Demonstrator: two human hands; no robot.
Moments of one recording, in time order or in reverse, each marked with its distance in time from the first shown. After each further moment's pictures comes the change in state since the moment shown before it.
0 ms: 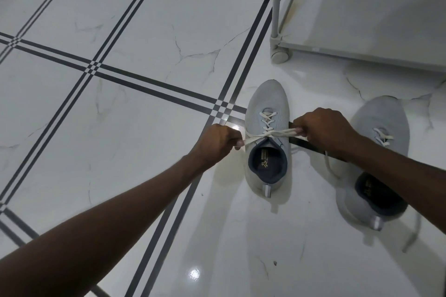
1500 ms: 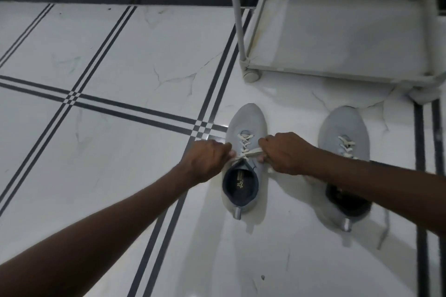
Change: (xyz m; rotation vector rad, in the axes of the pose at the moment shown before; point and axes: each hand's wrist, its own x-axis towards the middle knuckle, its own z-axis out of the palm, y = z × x) left_hand 0.013 0.028 -0.016 0.303 -0.107 0.128; right_hand -0.010 -0.012 0.013 -0.072 0.107 -0.311
